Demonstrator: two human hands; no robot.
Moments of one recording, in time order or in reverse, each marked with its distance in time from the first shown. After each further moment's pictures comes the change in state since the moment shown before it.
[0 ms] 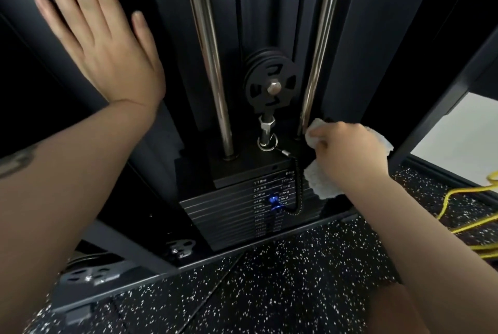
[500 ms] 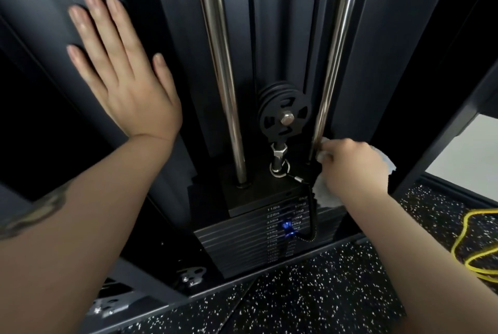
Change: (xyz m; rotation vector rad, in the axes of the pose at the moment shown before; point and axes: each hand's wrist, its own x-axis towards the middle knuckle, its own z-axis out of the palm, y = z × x) left_hand -0.002 0.005 -0.002 0.034 0.236 0.086; right_hand 0.015 -0.013 0.006 0.060 0.039 0.100
